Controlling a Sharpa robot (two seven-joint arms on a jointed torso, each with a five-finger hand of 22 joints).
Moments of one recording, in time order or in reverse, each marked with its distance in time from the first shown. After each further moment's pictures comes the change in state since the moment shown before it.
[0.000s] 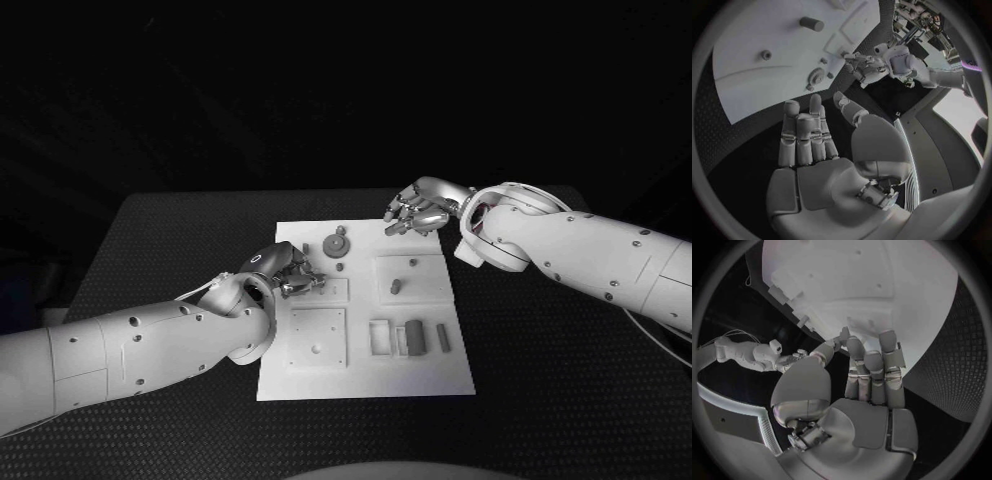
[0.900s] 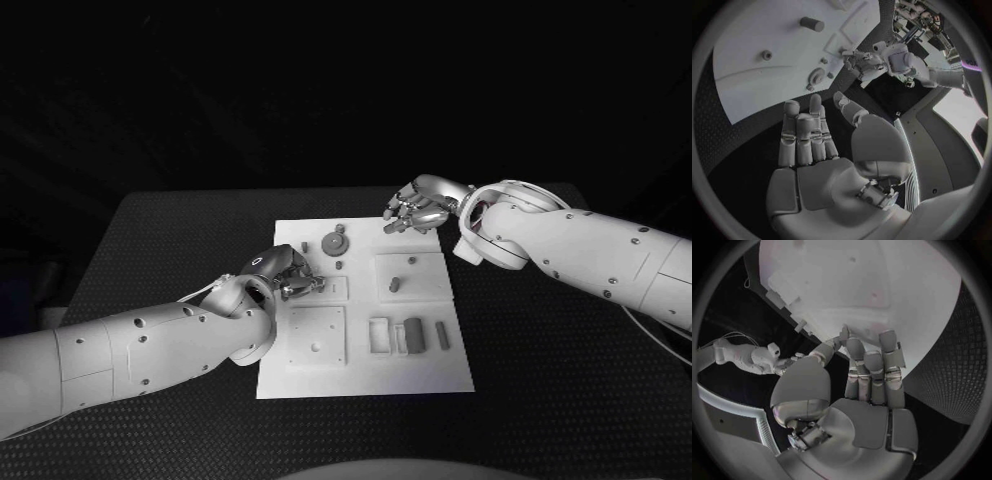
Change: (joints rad) left arm -0.017 0.015 0.000 -0.026 0.001 0.012 -0.002; left_hand 0.000 -0.009 0.003 0.003 0.031 0.006 0.001 -0.002 0.014 0.001 0.000 0.000 0.000 0.005 -0.002 0.000 0.000 0.000 0.006 0.000 -0.001 0.000; right arm 0.000 0.002 0.000 -0.002 0.000 0.000 0.000; right_hand 0.000 0.000 0.000 0.000 0.000 0.002 -0.002 0.000 0.001 0.000 0.000 0.000 0.000 0.000 0.000 0.000 0.000 0.000 0.000 0.000 0.000 0.000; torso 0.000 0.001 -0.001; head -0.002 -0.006
